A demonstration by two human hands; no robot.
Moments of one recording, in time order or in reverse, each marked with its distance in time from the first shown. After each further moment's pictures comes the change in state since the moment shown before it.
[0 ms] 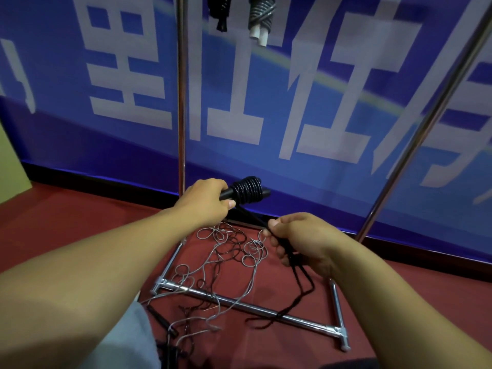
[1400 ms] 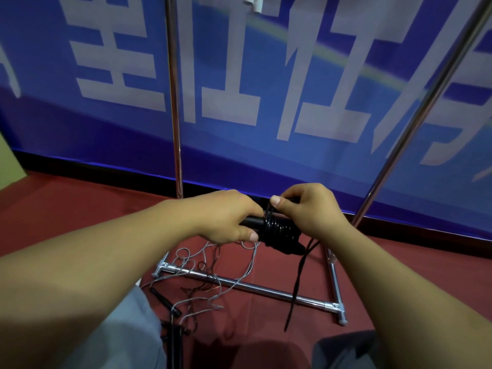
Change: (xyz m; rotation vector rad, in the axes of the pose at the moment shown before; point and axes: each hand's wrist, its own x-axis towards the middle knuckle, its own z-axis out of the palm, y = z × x) left_hand -0.036 0.030 0.006 0.198 -0.475 0.526; right_hand 0.034 0.027 -0.025 -0.597 0.442 -0.379
